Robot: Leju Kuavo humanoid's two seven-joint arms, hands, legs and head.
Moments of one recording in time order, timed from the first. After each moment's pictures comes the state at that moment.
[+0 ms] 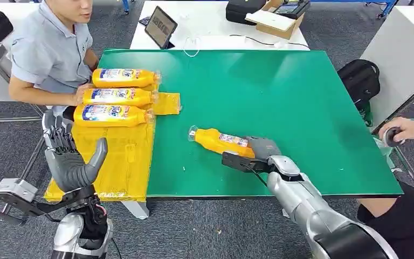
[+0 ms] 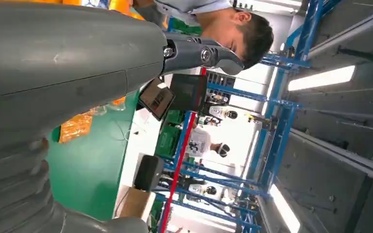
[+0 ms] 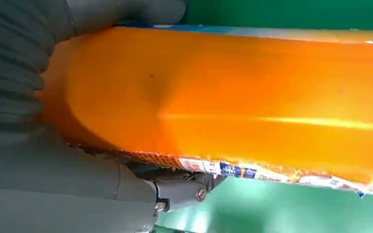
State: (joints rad) left arm -0.05 -0.20 -0.14 -1.67 0.12 0.29 -0.60; right arm -0.66 -0.04 0.34 -0.44 0.92 -0.07 -0.16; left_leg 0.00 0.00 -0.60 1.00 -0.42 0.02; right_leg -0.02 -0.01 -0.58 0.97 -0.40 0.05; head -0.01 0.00
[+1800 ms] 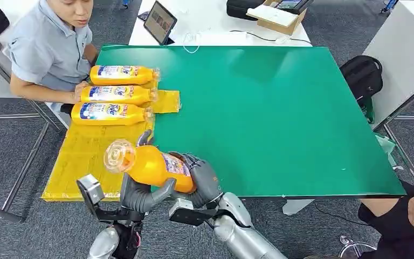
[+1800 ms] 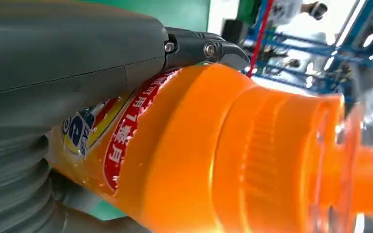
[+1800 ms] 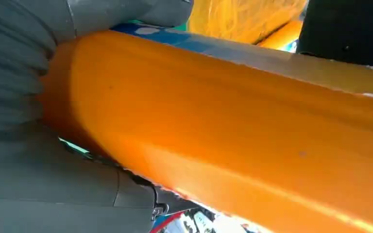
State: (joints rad) left arm -0.01 -0.18 -0.41 -1.50 0.18 -0.05 -0.41; right arm -0.35 0.20 0.52 -0.85 0.57 -0.46 -0.69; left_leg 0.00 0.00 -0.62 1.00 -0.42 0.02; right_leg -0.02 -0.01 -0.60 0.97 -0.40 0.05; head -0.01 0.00
